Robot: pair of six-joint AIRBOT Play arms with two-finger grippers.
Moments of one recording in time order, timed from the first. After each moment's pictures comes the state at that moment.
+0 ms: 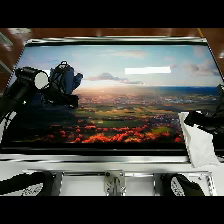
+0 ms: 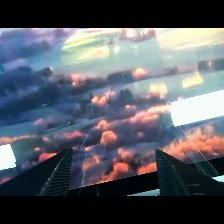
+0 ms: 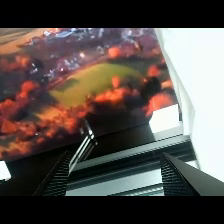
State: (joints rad) left arm -0.37 -1.34 1.38 1.55 -1.34 -1.66; right arm -0.31 -0.86 0.95 -1.46 1.40 1.57
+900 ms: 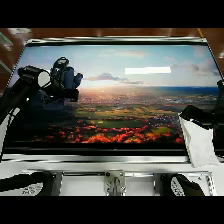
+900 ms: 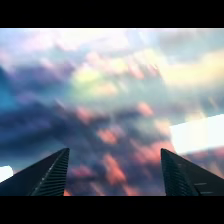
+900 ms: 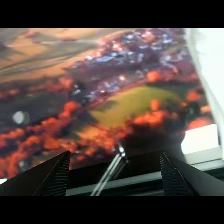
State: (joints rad) left arm -0.32 -1.40 1.41 1.61 -1.19 -1.70; right arm -0.31 -0.86 0.95 -1.32 1.33 1.57
